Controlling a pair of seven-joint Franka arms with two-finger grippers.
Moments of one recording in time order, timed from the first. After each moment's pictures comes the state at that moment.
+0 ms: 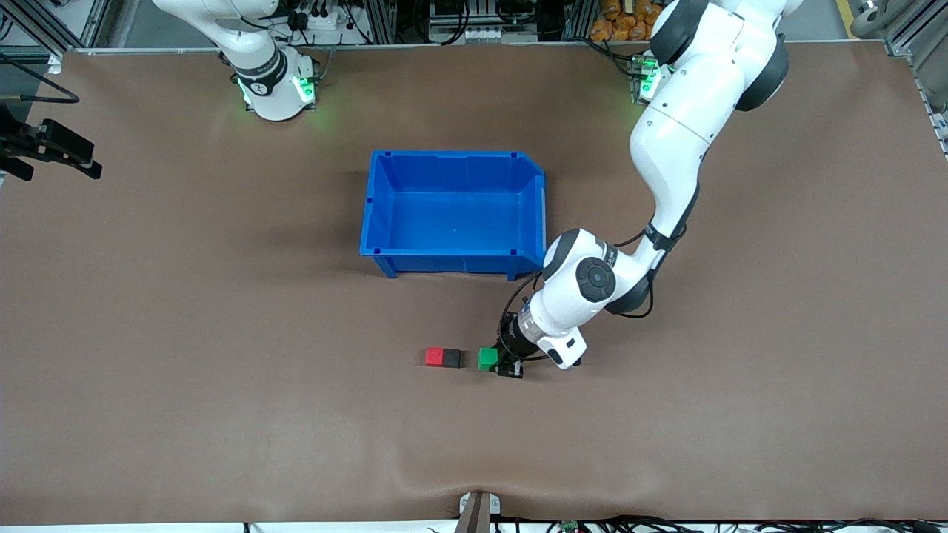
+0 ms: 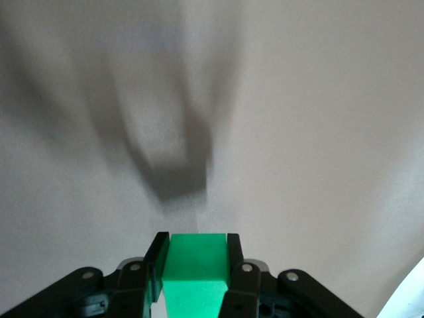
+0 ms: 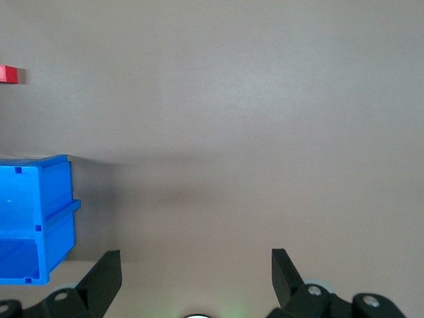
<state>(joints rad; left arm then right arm) -0.40 1.02 -0.27 -1.22 -0.10 2.62 -1.92 -0.05 -0.06 0.00 -1.56 -0.01 1.46 -0.07</state>
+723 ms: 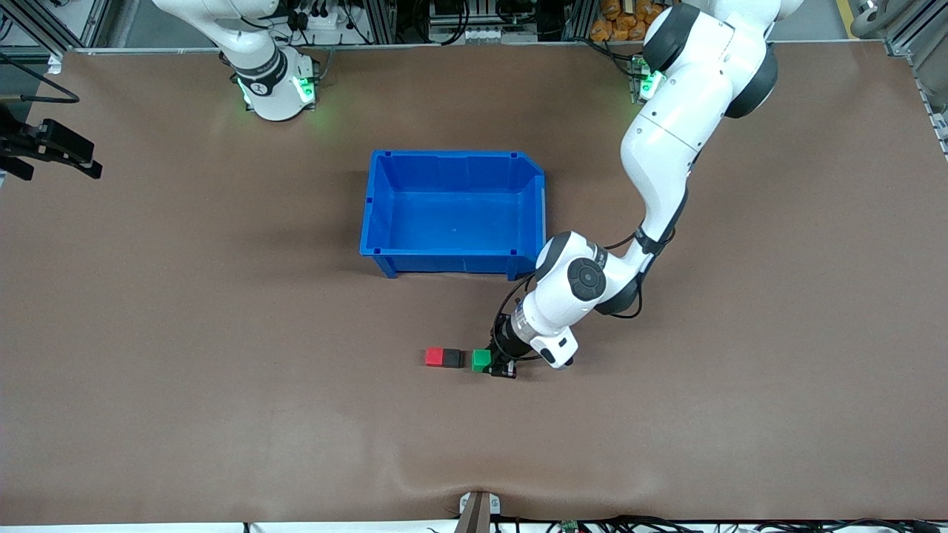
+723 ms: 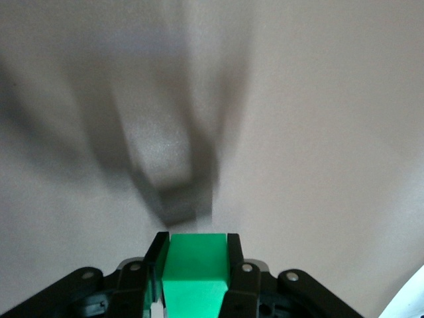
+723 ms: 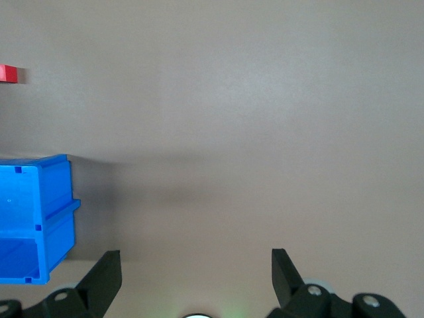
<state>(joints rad) -0.42 1.06 -0.27 -1.20 -0.10 2.66 -1.93 -0.05 -0.06 0.00 -1.56 -0.01 1.46 -0.07</state>
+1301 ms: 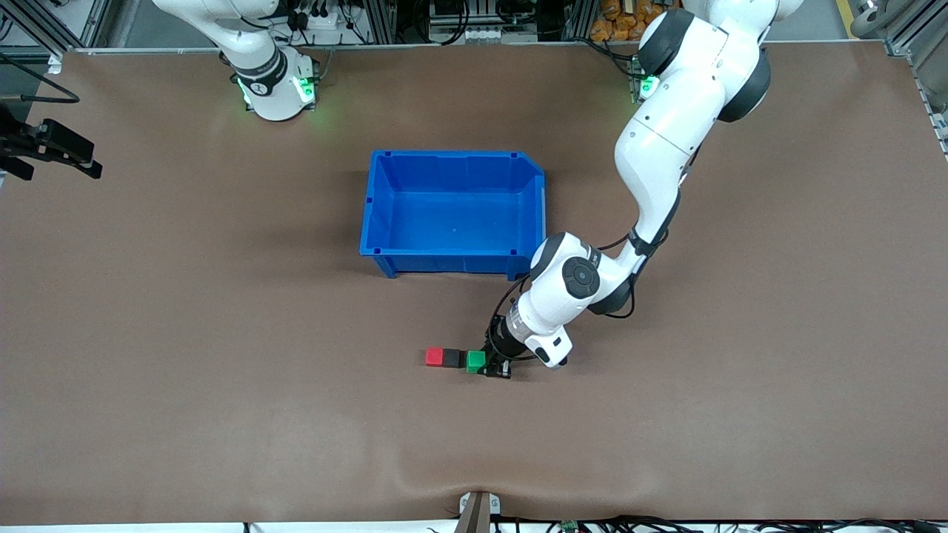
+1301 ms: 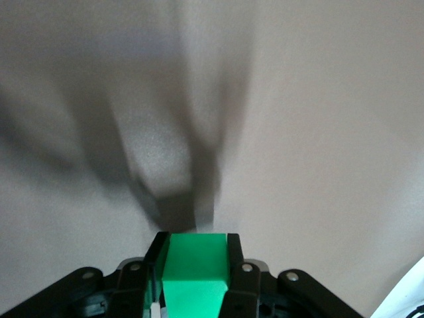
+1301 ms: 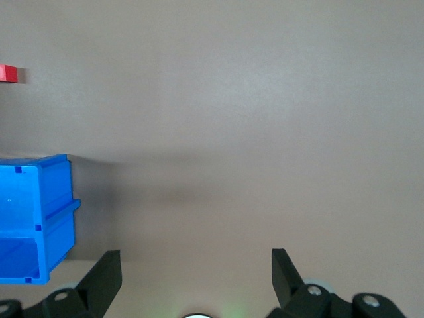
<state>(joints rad) -0.43 1.09 -0.27 -1.18 -0.10 2.71 -1.93 -0.05 -0.06 0.00 -1.56 -0.01 1.46 -0.07</state>
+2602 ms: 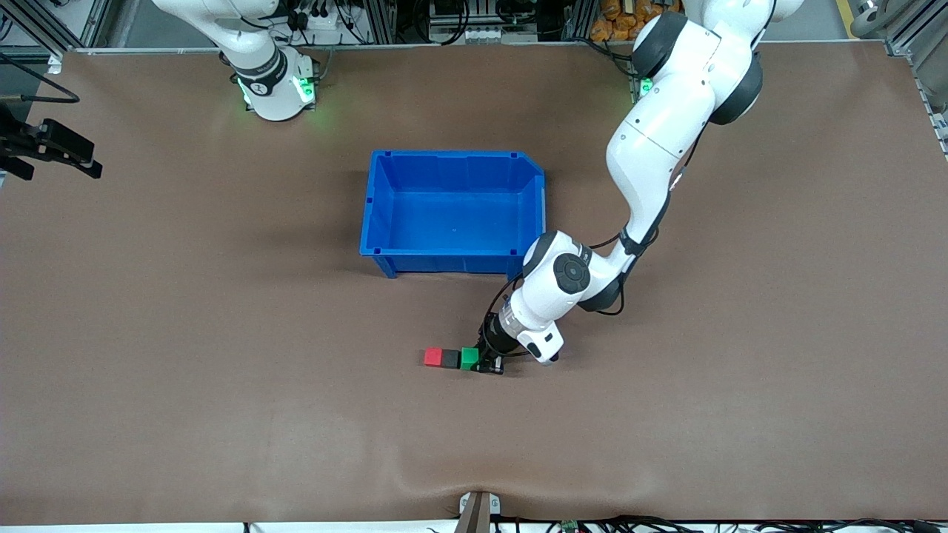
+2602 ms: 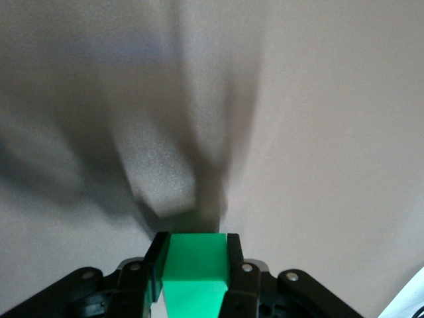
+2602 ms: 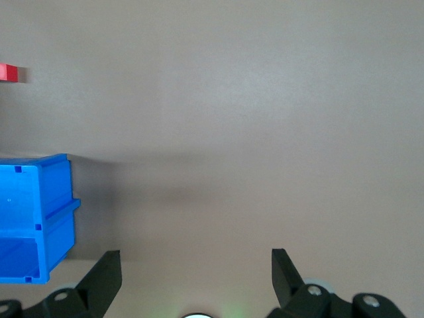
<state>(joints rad) -0.45 1.12 -0.27 -1.18 -0.11 2.75 -1.93 -0.05 -0.06 0.00 -1.56 -0.01 1.46 -0.07</state>
